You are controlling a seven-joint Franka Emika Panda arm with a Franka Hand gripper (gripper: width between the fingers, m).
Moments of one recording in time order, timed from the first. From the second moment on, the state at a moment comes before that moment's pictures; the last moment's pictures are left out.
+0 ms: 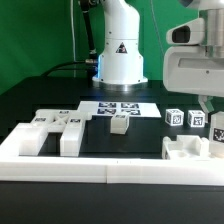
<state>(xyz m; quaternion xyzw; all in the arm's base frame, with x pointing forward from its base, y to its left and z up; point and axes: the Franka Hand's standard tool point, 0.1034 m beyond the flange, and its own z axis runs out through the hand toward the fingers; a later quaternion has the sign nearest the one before) 0.627 0.125 0.077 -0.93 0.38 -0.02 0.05</state>
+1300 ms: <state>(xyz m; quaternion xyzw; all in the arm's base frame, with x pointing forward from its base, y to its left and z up) 0.628 0.129 0.078 -0.98 0.17 -0.03 0.05</state>
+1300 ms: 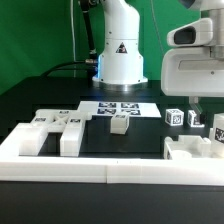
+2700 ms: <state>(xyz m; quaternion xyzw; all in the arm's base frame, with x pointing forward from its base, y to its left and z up) 0.629 0.127 0.078 -0.99 -0.14 -0.04 0.02</state>
